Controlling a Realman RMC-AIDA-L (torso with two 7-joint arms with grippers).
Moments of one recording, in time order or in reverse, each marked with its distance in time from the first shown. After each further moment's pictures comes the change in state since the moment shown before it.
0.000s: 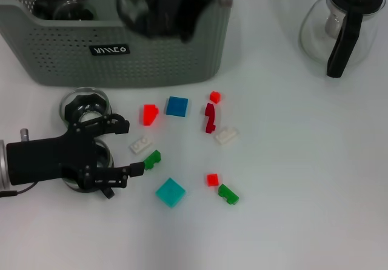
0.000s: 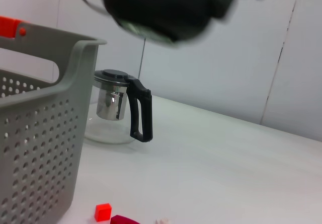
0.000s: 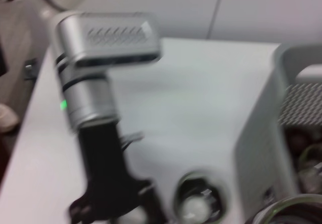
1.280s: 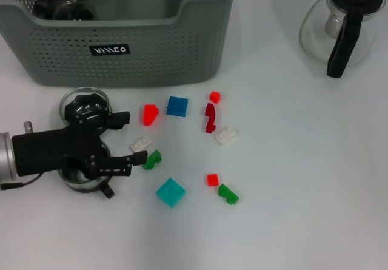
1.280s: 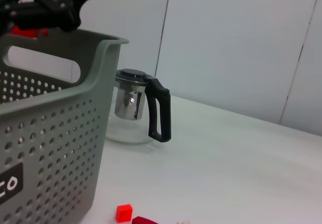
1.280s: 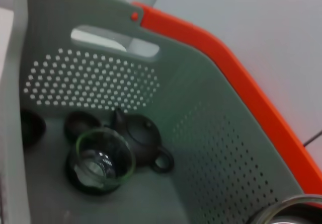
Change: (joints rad) left arm -0.019 -0.007 -0.012 -0.014 -0.007 -0.058 -0.002; right arm 0.080 0.007 -0.152 0.741 0.113 1.045 -0.467
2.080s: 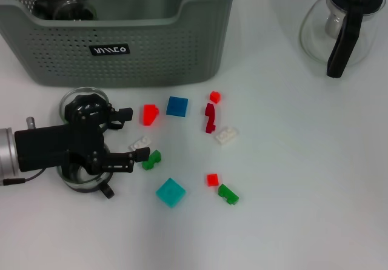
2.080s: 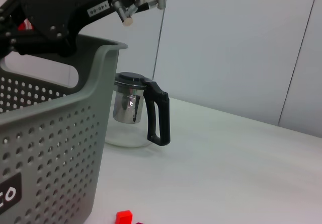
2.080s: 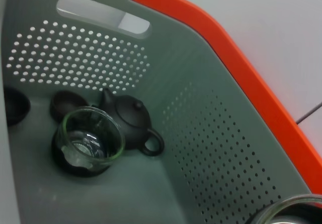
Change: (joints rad) left arm -0.014 0.001 0.000 0.000 0.000 0.001 -0.004; right arm -0.010 0.001 -0.058 0.068 0.077 0.100 -0.053
